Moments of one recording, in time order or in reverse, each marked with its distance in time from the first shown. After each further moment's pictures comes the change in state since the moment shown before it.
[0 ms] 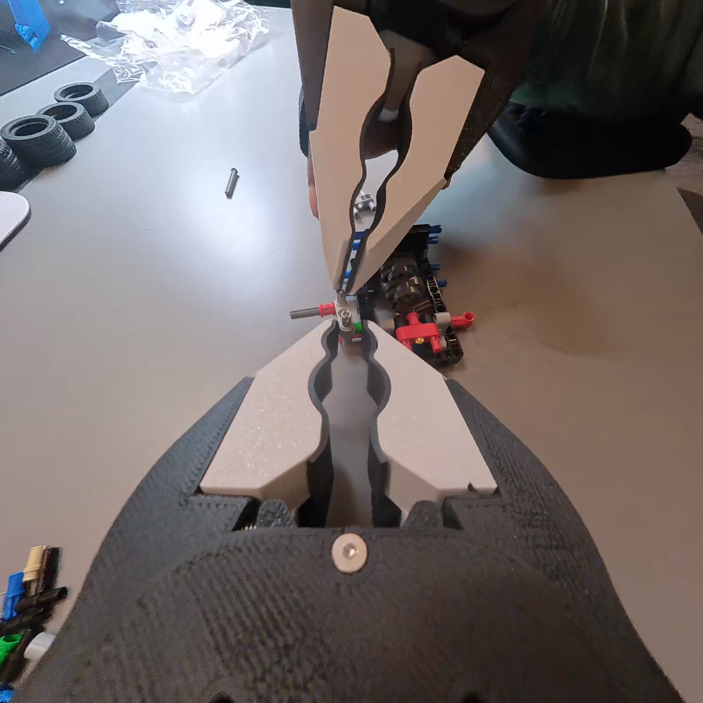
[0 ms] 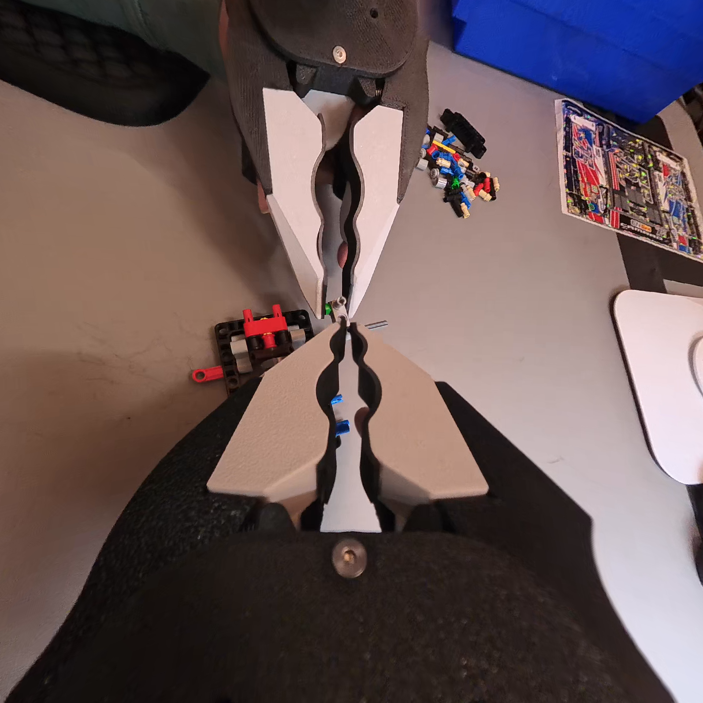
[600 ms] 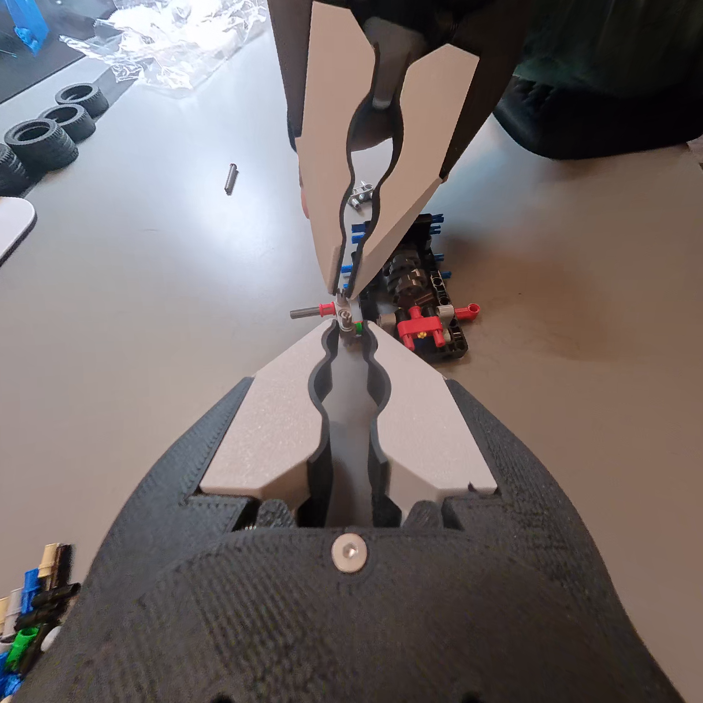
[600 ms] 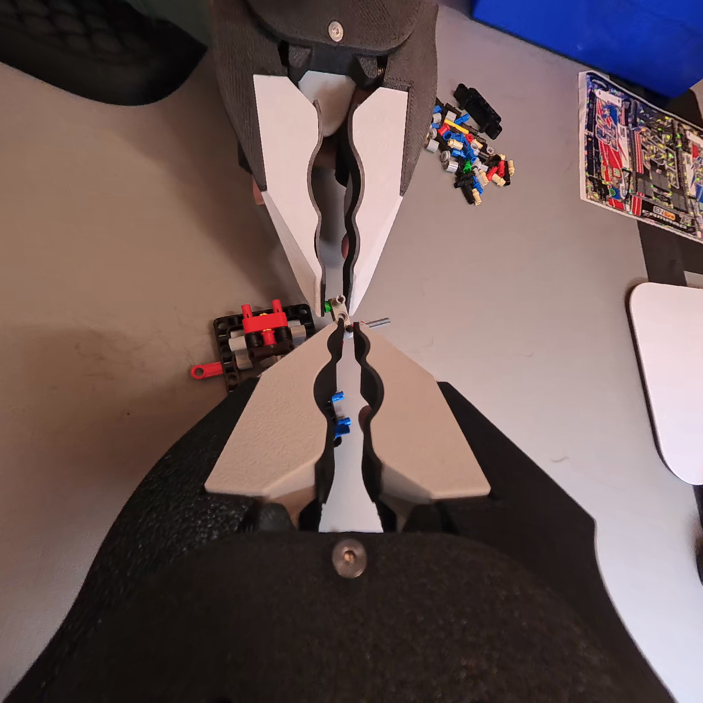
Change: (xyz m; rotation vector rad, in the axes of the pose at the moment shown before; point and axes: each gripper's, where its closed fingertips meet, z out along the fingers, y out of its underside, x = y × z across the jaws) left arm 0.000 0.003 0.001 -0.025 -0.016 0.039; right arm -0.001 0.004 0.005 -0.056 -0.022 -0.001
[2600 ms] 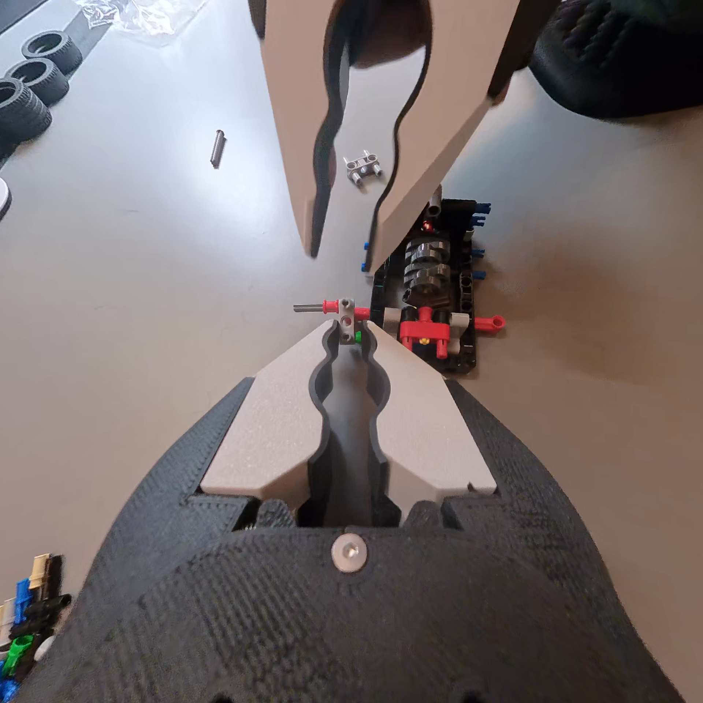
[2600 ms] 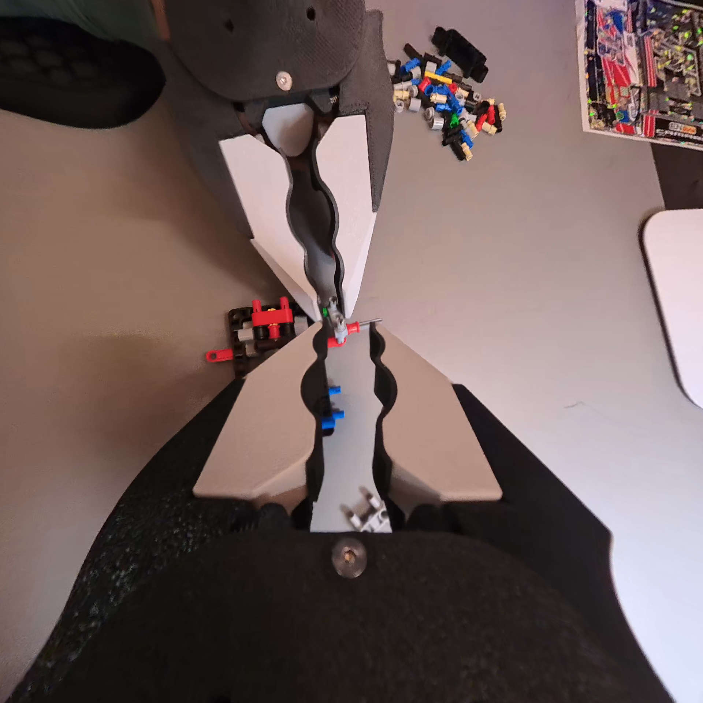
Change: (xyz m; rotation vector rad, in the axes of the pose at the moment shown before) left arm 0.002 0.007 0.016 -0.112 -0.036 0.011; right arm 0.000 0.002 -0.017 -0.091 0.009 0.157
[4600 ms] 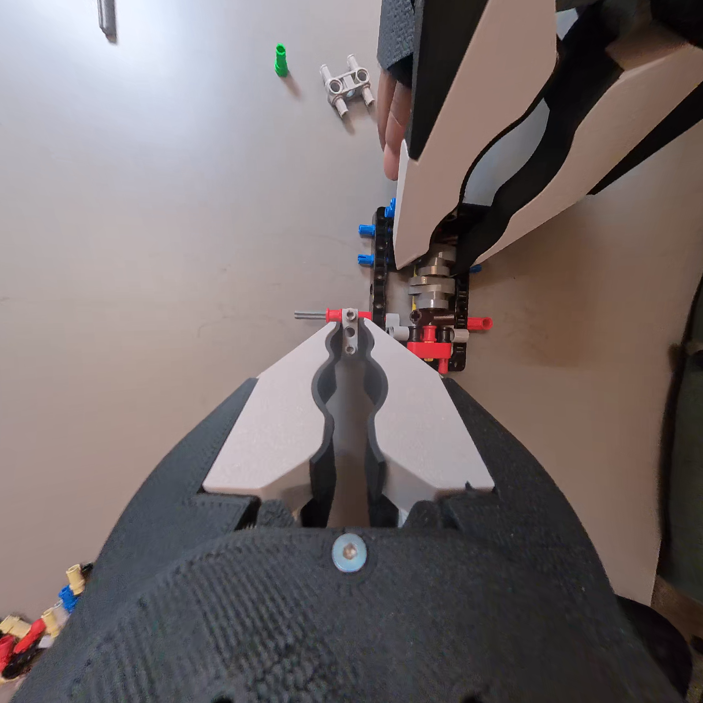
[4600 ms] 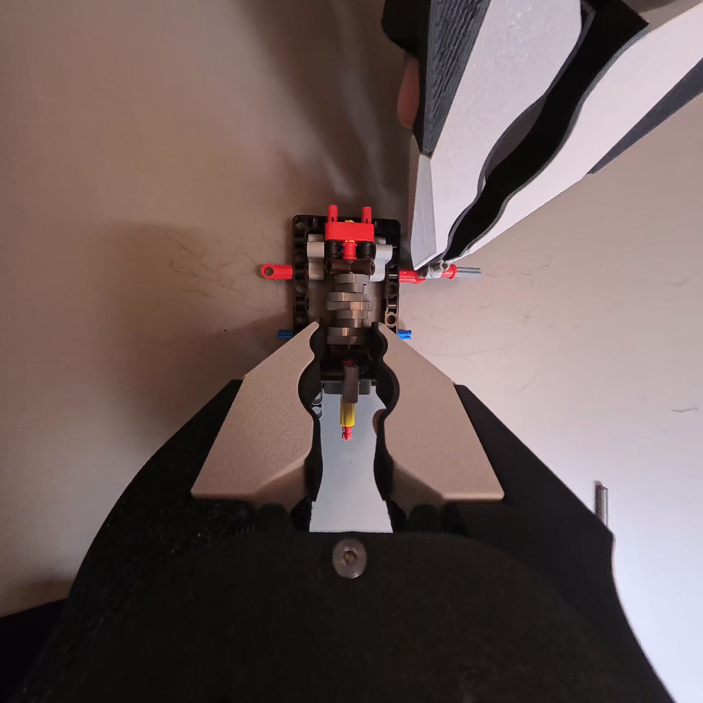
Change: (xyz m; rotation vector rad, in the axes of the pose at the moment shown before) left arm 0.001 0.002 0.004 -0.411 0.232 -0.130; right arm -0.043 0.045 0.005 -0.206 -0.166 -0.103
